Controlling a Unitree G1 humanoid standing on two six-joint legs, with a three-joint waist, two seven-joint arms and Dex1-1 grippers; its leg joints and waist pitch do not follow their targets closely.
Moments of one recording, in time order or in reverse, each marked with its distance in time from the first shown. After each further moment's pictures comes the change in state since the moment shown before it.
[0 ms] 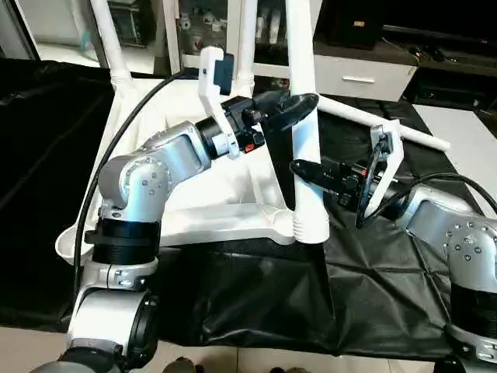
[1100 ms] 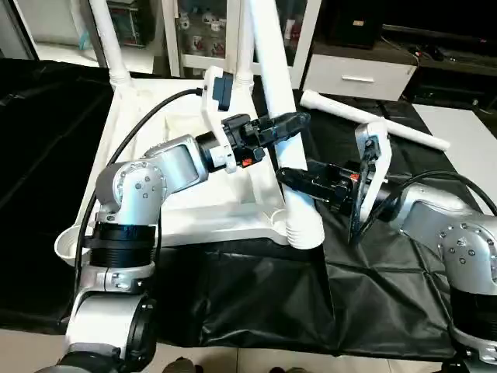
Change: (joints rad) left arm 0.024 0.000 0.045 0.027 -0.087 0.127 -0.016; right arm 0.000 -0.040 0.095 -0.050 0.002 -0.050 0.039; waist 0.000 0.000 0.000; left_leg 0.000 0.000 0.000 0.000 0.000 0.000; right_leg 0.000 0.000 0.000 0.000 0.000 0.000
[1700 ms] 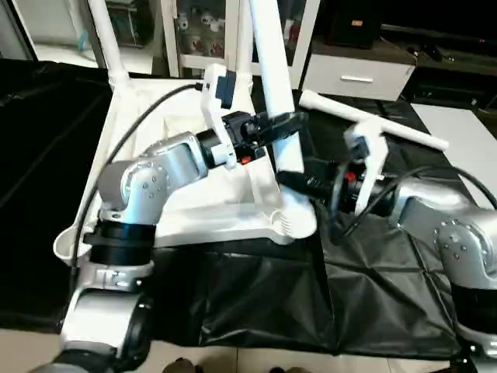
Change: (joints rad) left arm -0.010 0.047 -0.066 0.013 0.098 -0.105 -0.048; right arm -0.038 -0.062 0.099 0.017 -0.100 -0.028 -0.058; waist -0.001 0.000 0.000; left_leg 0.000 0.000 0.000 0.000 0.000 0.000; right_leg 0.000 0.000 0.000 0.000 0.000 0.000
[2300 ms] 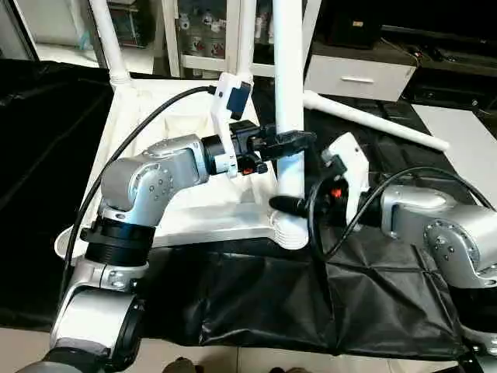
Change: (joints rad) left arm -0.007 0.040 -0.092 -0.003 0.038 -0.022 -0.124; right arm -0.007 -0.050 0.111 0.000 -0.022 0.112 0.000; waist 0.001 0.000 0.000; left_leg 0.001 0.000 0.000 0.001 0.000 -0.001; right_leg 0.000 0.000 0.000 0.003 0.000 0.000
